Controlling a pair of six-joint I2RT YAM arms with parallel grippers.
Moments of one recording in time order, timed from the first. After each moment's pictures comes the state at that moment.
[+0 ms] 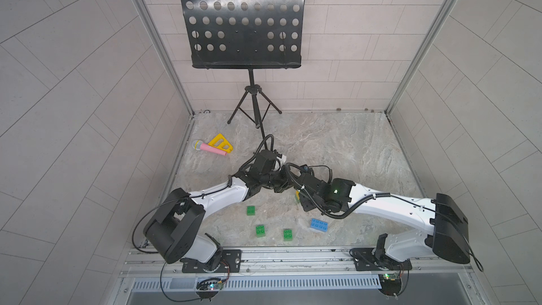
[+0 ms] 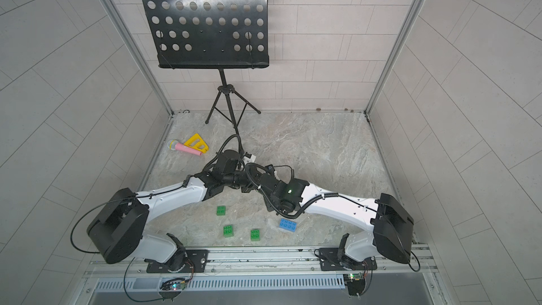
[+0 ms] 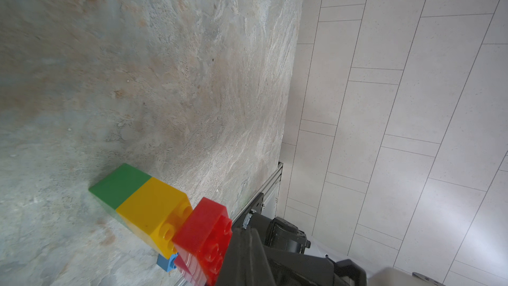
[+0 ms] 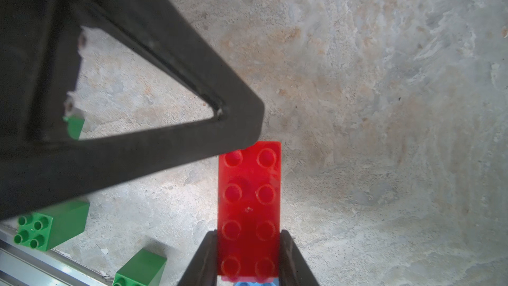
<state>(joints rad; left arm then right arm) -0.66 1.46 0.75 0.11 0.63 -1.17 1.03 1.40 1.01 -0.74 0.27 0.65</state>
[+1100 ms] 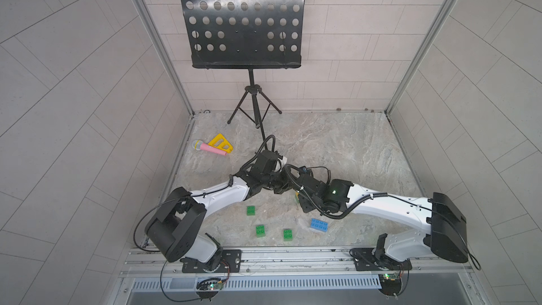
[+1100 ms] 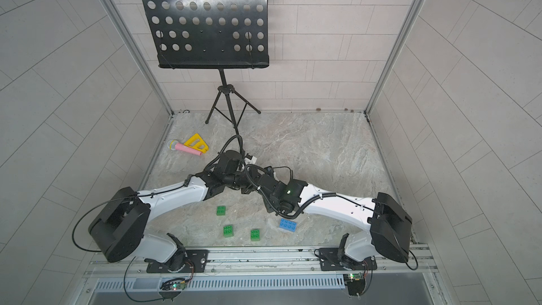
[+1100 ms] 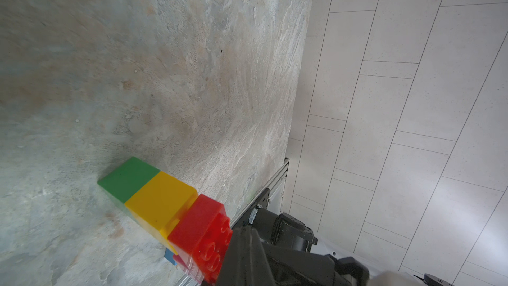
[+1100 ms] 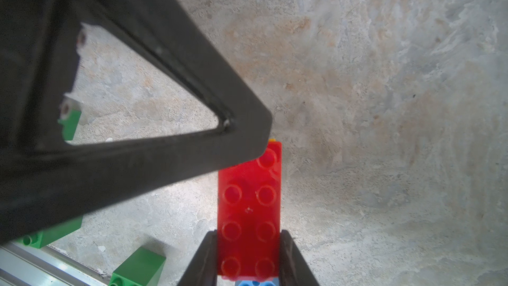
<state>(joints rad) -0.67 1.47 0.76 0.07 0.63 -1.15 1.03 1.42 1.00 -0.72 0.25 0.63</state>
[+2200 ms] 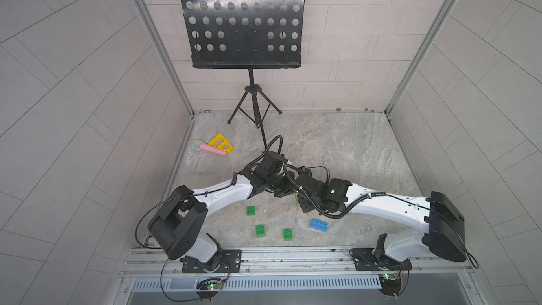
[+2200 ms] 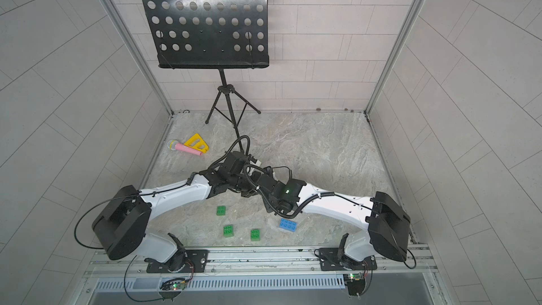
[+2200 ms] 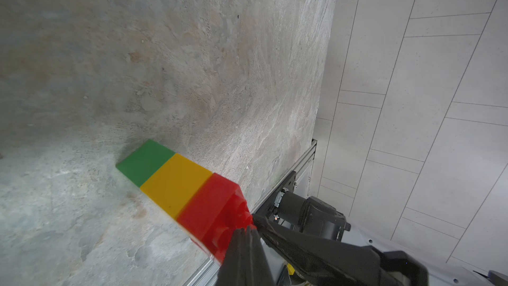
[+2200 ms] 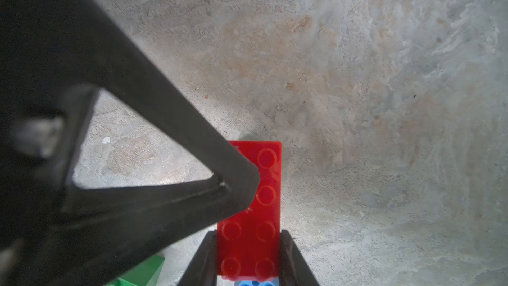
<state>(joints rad) -0.71 1.50 0.83 -0.13 0.60 -0.99 1.03 1.43 1.01 -0.73 0.26 0.63</state>
